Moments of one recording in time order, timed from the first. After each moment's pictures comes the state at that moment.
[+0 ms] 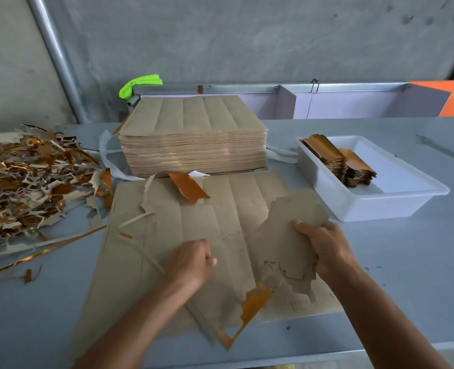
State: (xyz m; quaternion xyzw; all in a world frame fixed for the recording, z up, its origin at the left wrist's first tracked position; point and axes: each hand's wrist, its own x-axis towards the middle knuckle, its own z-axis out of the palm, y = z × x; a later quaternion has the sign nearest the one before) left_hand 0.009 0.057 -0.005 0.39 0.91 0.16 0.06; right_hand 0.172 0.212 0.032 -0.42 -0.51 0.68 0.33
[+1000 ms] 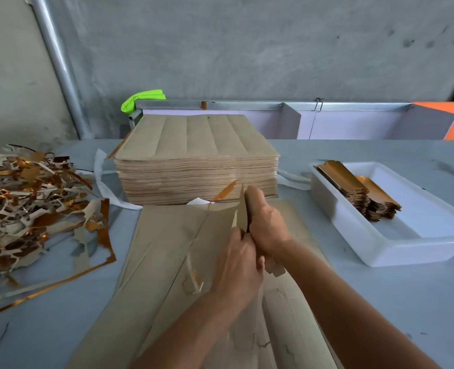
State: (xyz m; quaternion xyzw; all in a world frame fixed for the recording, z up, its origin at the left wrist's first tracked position) left_hand -0.002 0.151 0.008 0.46 0.82 0.35 -0.01; right_hand 0.019 0.245 0.050 -0.30 -0.88 0.31 0.22
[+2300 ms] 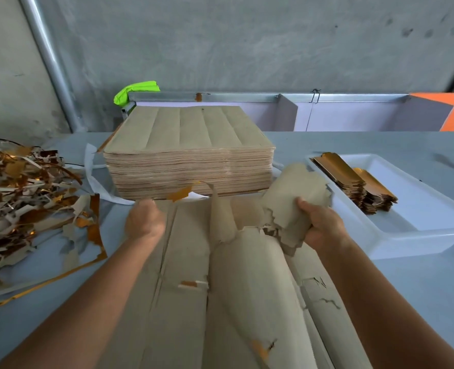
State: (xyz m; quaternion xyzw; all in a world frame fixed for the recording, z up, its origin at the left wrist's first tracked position) left_hand -0.162 0.128 0.014 0.14 0.95 0.28 -0.05; right_hand 0.071 0.317 0.039 -0.42 -0.38 0.74 0.37
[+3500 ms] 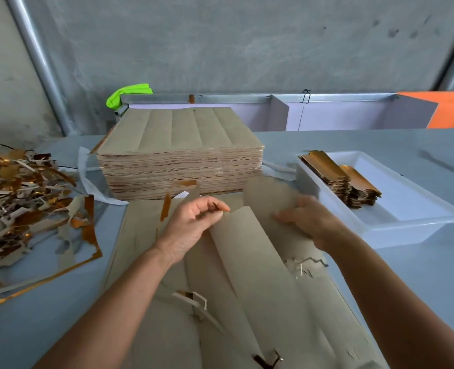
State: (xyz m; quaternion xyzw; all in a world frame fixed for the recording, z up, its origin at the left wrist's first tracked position) left_hand -0.063 0.131 0.046 0.47 0.62 0.60 0.21; right_hand 0.103 0.288 0.075 -0.39 -0.70 0.57 0.18
